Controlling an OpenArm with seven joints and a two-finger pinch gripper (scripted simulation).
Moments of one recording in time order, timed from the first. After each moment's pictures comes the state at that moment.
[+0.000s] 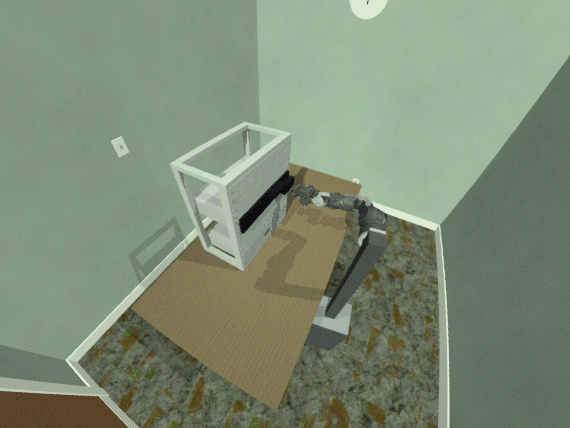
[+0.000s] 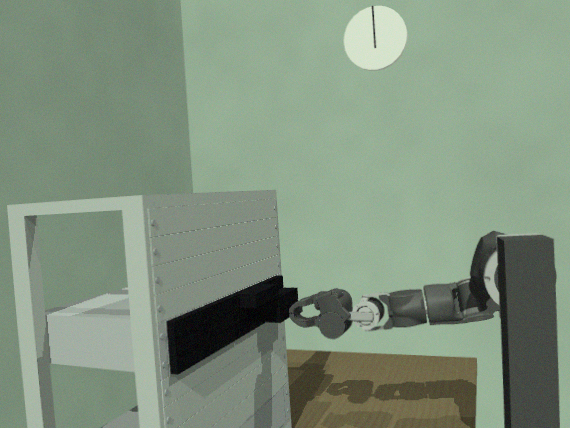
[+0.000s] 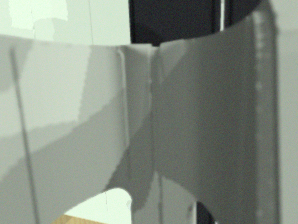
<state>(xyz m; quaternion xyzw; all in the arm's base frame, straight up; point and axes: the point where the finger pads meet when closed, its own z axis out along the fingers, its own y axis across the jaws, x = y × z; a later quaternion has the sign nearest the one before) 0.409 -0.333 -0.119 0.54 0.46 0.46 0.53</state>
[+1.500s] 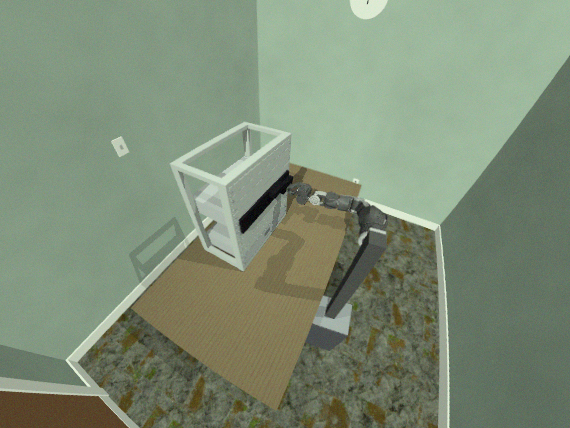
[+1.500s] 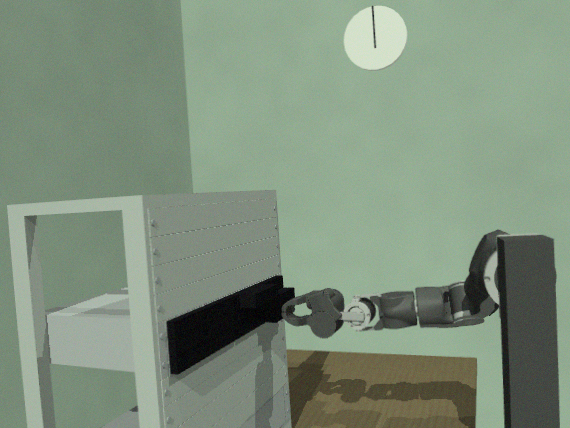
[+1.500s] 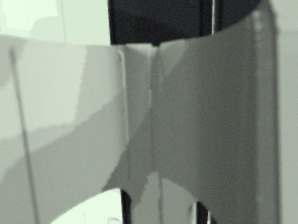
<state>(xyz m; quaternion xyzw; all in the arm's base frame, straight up) 0.427 -0.337 -0.116 0.53 0.46 0.46 0.54</state>
